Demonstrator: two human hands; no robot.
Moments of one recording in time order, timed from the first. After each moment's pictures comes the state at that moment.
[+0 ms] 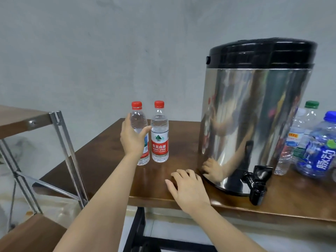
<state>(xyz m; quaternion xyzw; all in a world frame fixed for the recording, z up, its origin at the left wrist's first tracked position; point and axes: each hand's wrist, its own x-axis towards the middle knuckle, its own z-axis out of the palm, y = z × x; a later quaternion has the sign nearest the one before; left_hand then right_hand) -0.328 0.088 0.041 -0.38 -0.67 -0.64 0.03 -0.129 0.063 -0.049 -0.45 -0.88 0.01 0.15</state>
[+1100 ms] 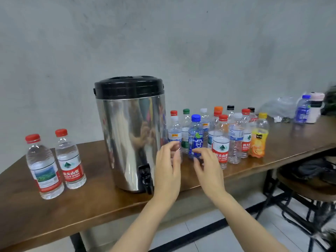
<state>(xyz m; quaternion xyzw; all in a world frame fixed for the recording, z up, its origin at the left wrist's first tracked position) 0.019 -0.005 0.060 -0.67 -0.37 -0.63 -0.11 0.158 0.026 0.026 -0.53 -0.65 -0.04 0.54</state>
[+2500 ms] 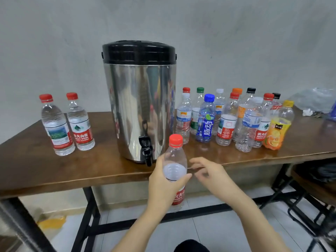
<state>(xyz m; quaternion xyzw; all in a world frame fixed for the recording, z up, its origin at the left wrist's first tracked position) 0.027 -0.041 -0.015 -0.56 -0.52 -0.57 -0.29 0.196 -0.014 0.013 -0.51 -0.76 0.27 0.30</state>
